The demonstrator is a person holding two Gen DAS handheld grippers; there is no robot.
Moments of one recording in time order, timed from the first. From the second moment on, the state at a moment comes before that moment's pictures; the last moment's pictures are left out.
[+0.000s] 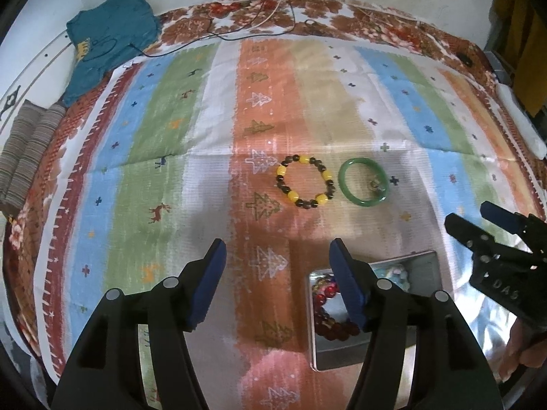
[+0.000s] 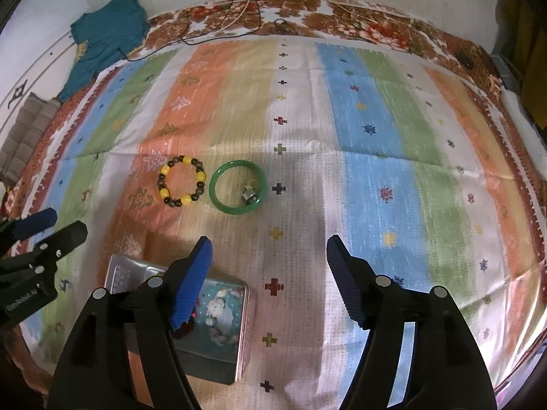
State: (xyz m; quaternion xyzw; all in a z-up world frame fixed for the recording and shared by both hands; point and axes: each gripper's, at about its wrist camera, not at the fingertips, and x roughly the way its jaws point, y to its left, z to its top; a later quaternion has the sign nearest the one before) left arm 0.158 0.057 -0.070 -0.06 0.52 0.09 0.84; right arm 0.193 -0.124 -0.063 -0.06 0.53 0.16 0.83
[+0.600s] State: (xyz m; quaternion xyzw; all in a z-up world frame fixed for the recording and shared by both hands) left arm 0.198 0.074 -0.103 -0.06 0.55 0.10 0.82; right arm 0.229 -0.112 -0.081 -0.08 0.54 0.15 0.83
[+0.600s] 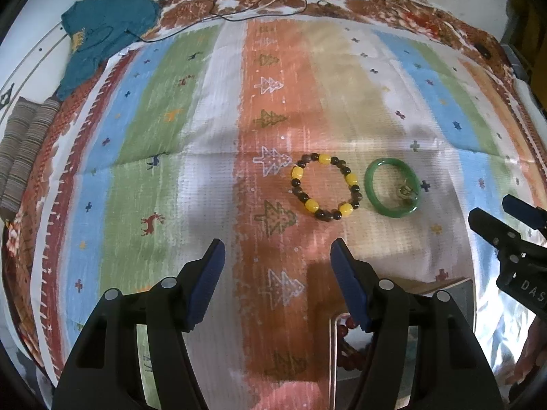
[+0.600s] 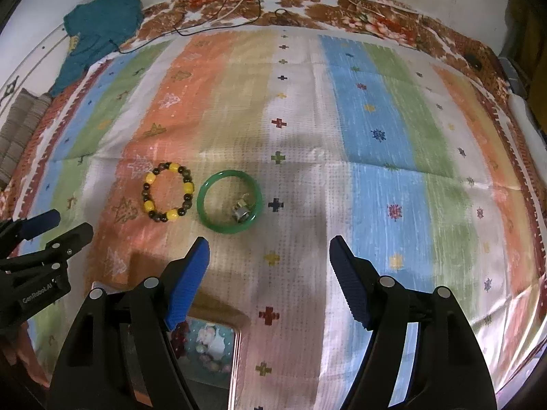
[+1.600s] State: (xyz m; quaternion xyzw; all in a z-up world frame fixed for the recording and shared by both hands) left arm 0.246 0.076 -0.153 -0.03 0.59 0.09 0.80; right arm 0.288 -0.086 -0.130 -0.10 0.57 0.13 0.81
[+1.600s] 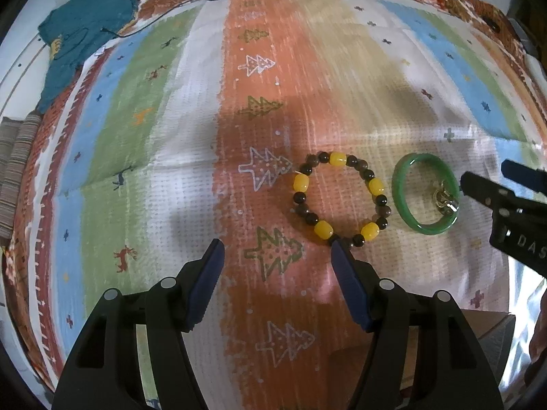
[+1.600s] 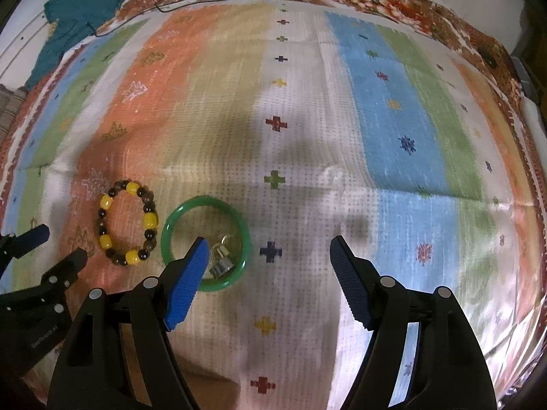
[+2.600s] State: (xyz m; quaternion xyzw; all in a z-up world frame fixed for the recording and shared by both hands) left arm 0.282 0.079 -0.183 -0.02 0.60 0.07 0.79; right arm 0.308 -0.061 -0.162 -0.15 0.57 0.15 0.79
